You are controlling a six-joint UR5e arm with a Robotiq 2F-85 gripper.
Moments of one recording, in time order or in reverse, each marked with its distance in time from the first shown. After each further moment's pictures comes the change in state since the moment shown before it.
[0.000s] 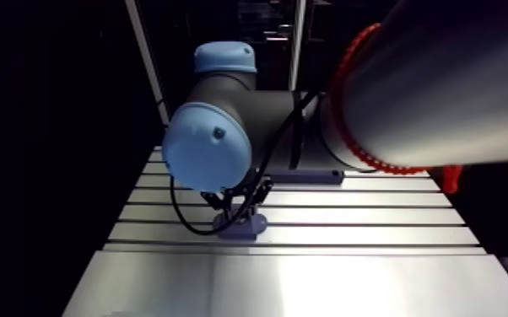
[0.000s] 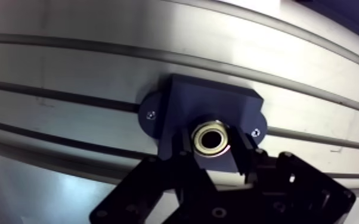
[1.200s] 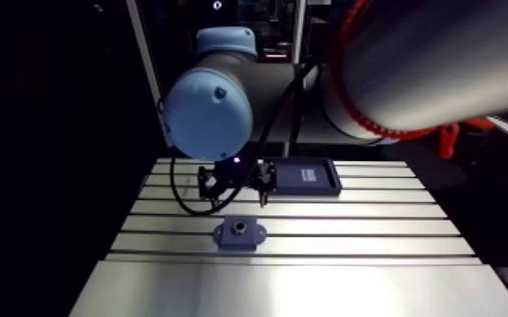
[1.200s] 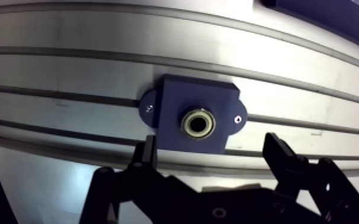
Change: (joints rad) arm -0.001 -0.061 -0.076 0.138 -0.009 0.056
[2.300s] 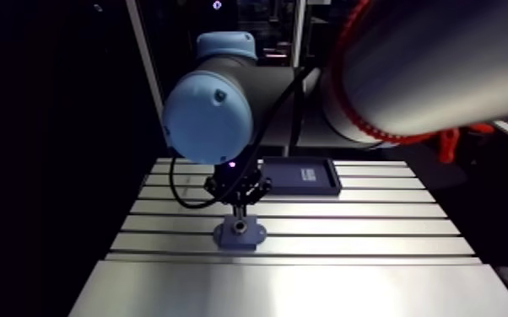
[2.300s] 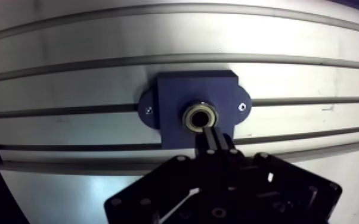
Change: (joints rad) arm 0.000 0.004 0.018 -0.002 0.000 0.165
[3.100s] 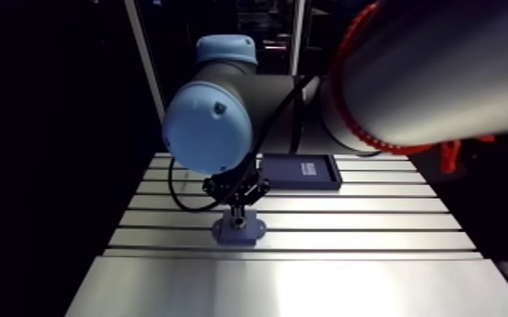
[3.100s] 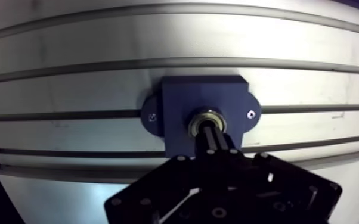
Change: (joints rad) arm -0.003 0.027 0.019 -0.048 0.017 -0.011
